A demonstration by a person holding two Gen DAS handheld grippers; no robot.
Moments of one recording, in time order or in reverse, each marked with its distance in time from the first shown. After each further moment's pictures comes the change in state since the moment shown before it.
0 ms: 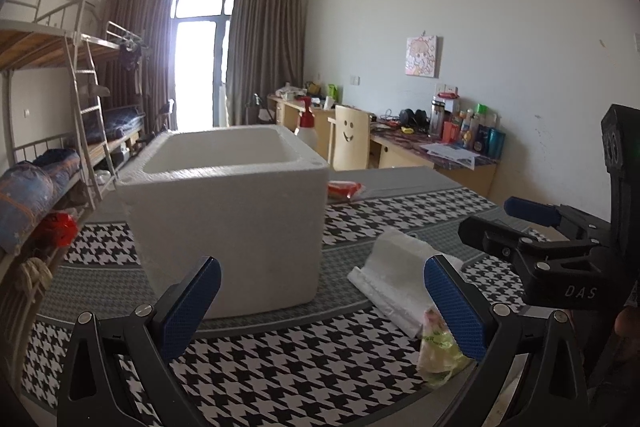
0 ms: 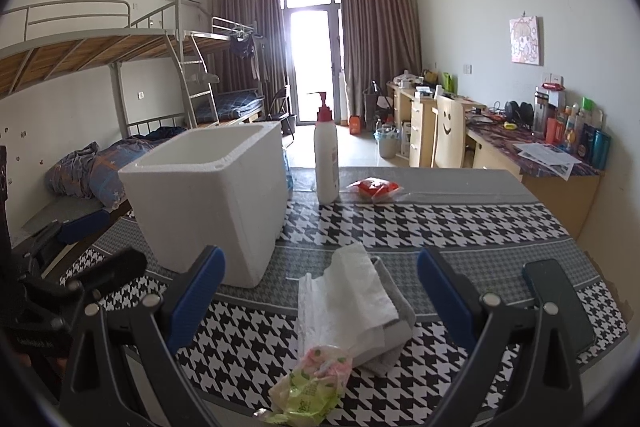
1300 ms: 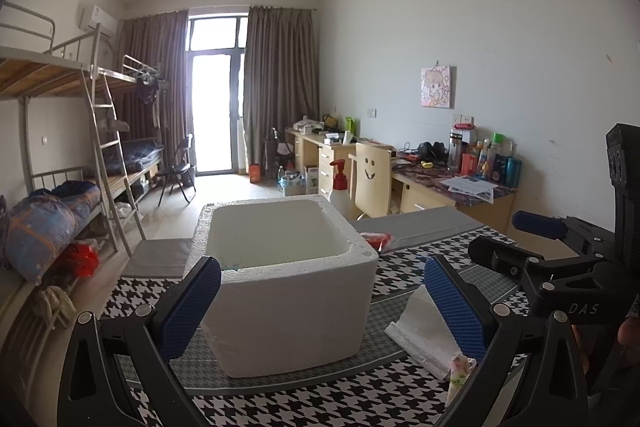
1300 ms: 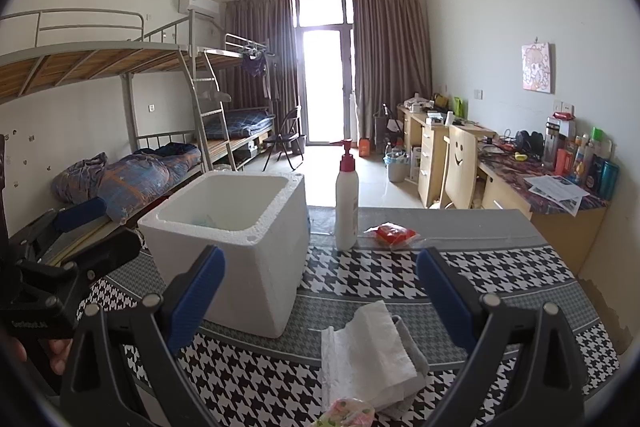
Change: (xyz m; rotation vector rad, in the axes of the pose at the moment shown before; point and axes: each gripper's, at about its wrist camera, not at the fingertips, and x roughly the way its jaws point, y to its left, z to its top) left arm -0.026 0.020 0.046 0.033 -0.124 0.080; right arm -0.003 0.026 0.044 -0.030 -0.076 0.031
